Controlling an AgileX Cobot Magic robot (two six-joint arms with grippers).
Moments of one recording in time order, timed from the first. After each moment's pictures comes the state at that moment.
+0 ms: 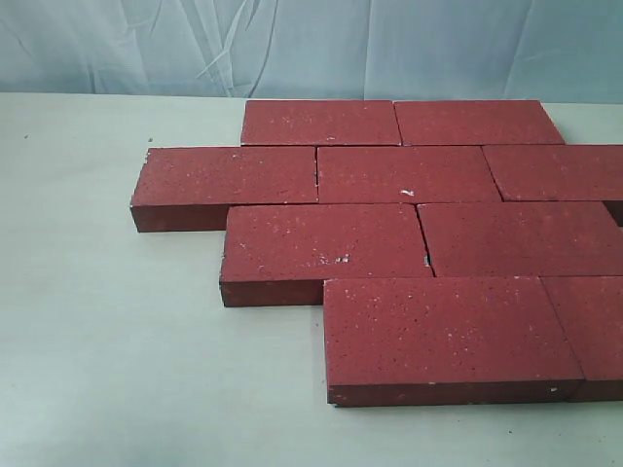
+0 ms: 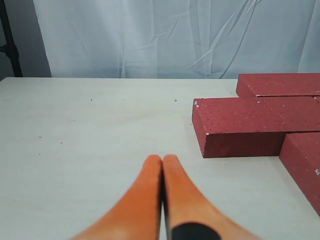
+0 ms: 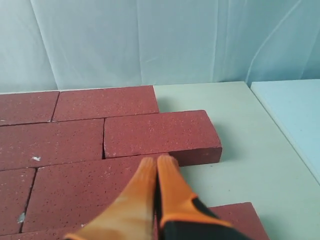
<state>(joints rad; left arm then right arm) -0.03 0.00 0.00 -0.07 0.25 0.02 -0.05 0.40 -0.62 -0.12 0.67 0.10</state>
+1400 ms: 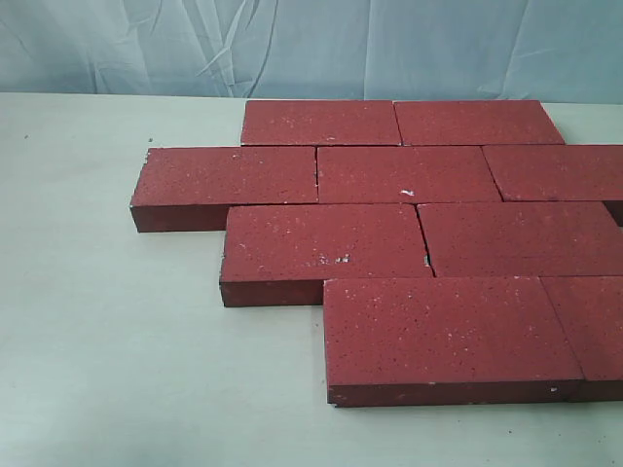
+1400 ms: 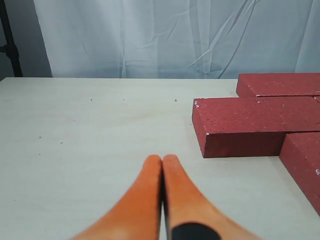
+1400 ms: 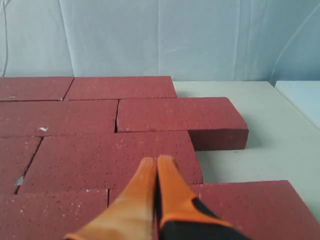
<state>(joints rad) -0.03 0.00 0.00 -0.07 0.25 0.02 -0.05 0.01 -0.12 -0.02 0.43 0.01</state>
